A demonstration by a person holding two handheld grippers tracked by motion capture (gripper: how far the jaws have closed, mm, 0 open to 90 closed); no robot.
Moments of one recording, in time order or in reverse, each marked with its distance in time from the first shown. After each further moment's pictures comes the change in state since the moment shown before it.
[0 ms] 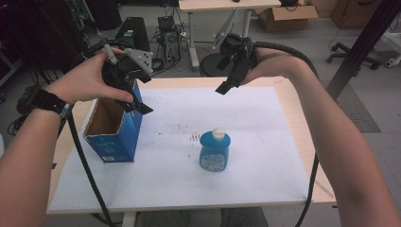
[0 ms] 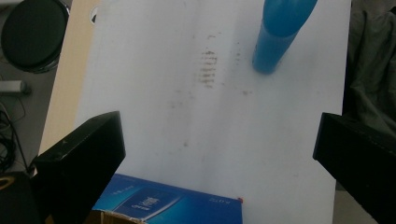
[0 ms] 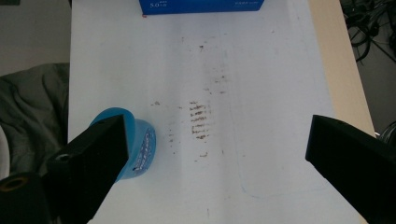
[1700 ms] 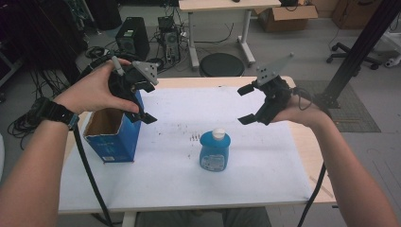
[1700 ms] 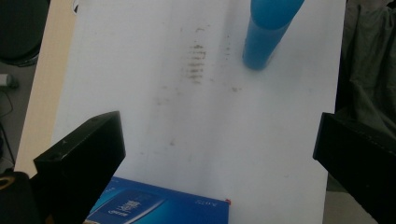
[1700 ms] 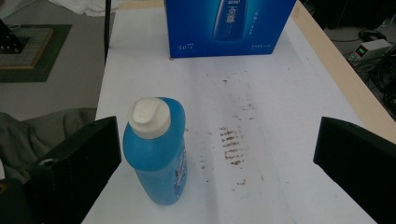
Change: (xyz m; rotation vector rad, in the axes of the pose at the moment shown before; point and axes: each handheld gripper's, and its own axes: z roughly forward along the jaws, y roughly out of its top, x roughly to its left) left arm -0.015 -0.001 0.018 0.023 -0.021 -0.015; right arm 0.055 -0.116 0.019 -0.404 -0.009 0.019
